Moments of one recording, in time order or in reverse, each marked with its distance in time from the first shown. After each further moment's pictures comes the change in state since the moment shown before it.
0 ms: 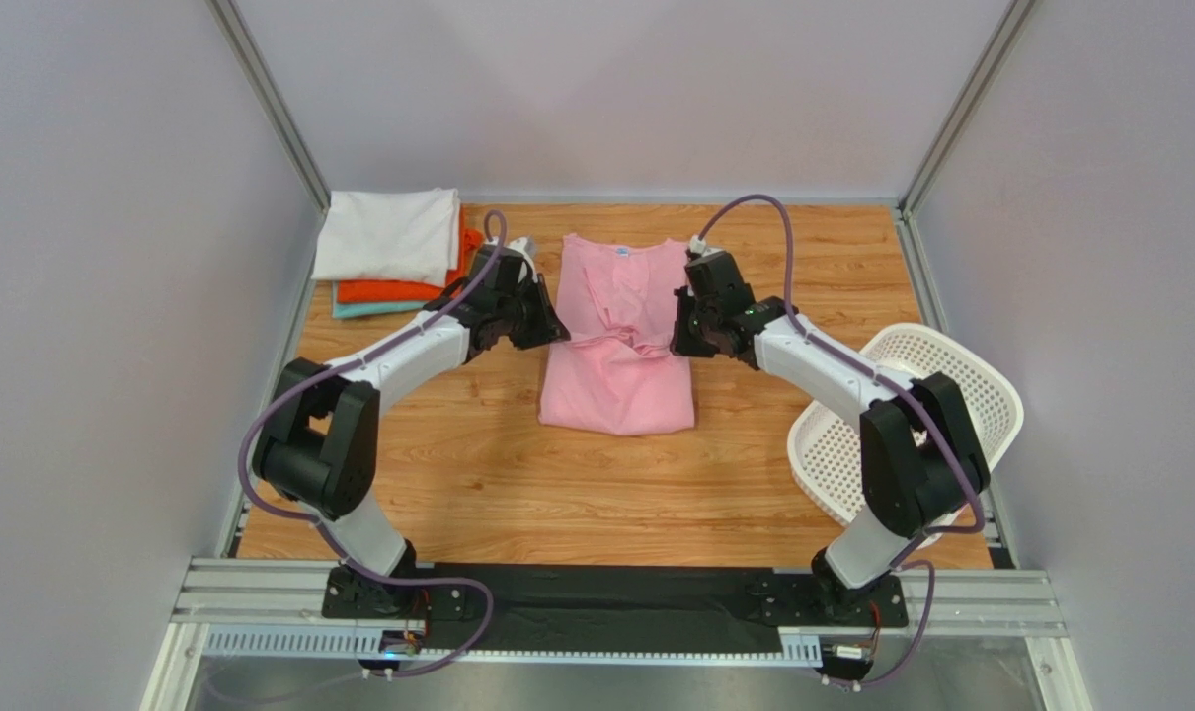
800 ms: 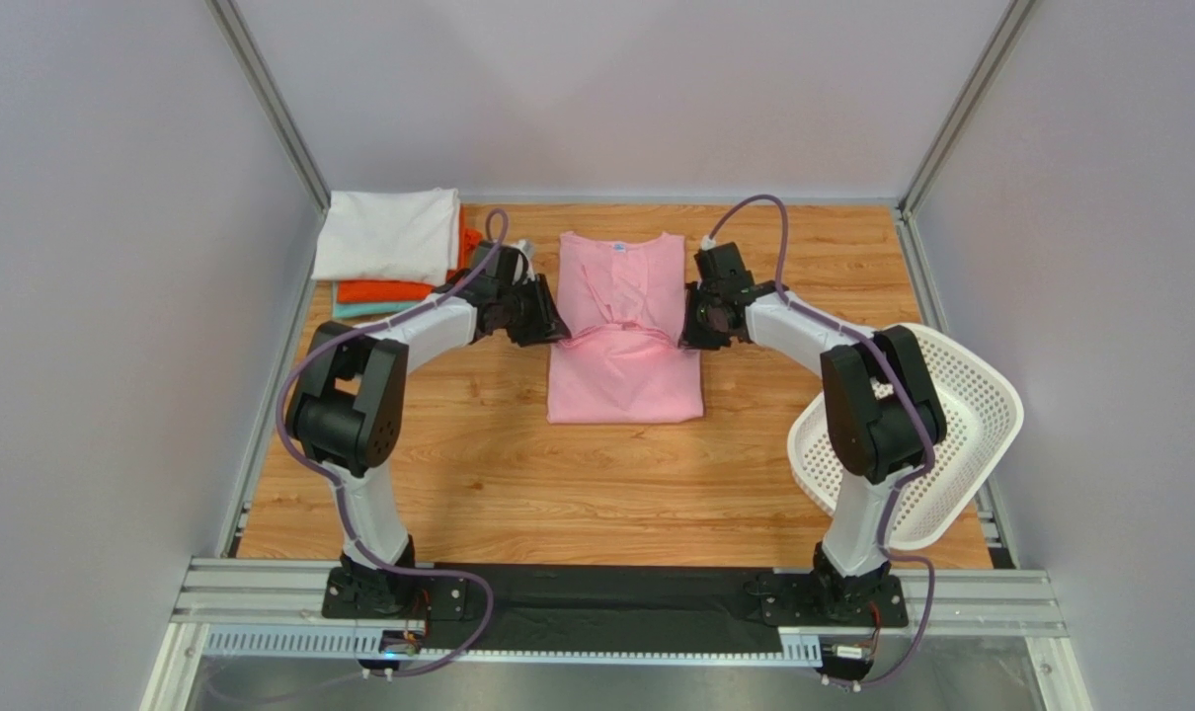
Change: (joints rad) left arm 0.077 0.205 0.096 0.003 0.089 0.032; right arm -0.117 0.239 0.103 0.025 -0.053 -0.002
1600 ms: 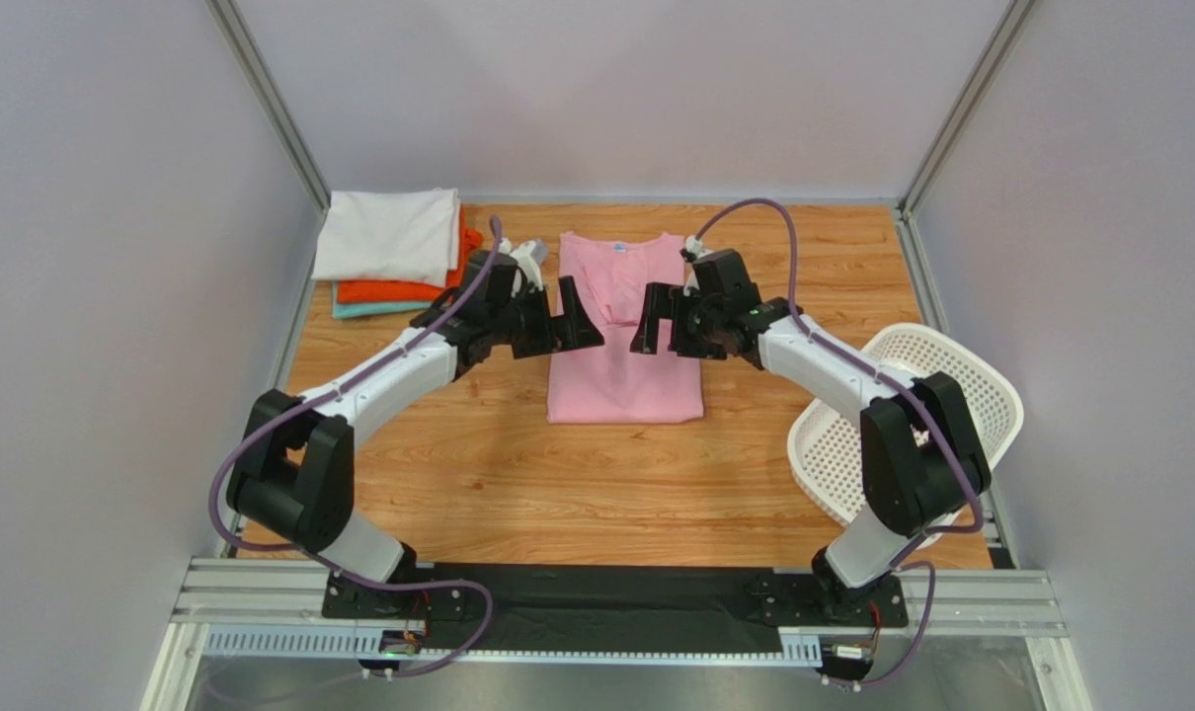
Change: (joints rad) left arm -0.088 -0.341 -0.156 0.011 0.048 0.012; right arm 0.082 -0.235 -0.114 0.036 -0.156 0.008
